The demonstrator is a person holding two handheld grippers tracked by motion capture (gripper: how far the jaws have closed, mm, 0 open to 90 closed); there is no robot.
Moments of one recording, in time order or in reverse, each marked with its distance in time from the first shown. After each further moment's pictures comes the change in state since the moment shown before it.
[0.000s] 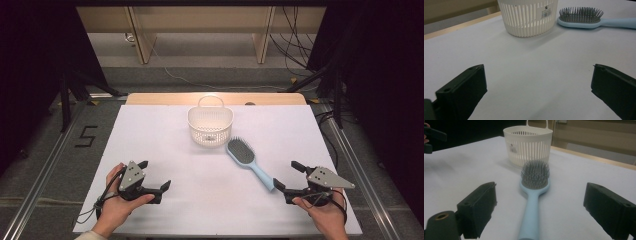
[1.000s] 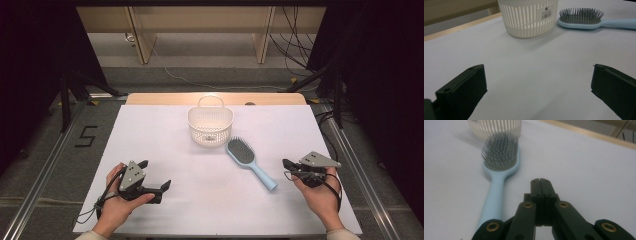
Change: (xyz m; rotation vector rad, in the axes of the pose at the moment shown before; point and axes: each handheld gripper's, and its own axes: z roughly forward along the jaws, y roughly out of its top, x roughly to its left) left arm -0.001 0.001 0.000 -0.002 0.005 0.004; right arm -0.025 0.014 0.030 0.267 -0.171 0.006
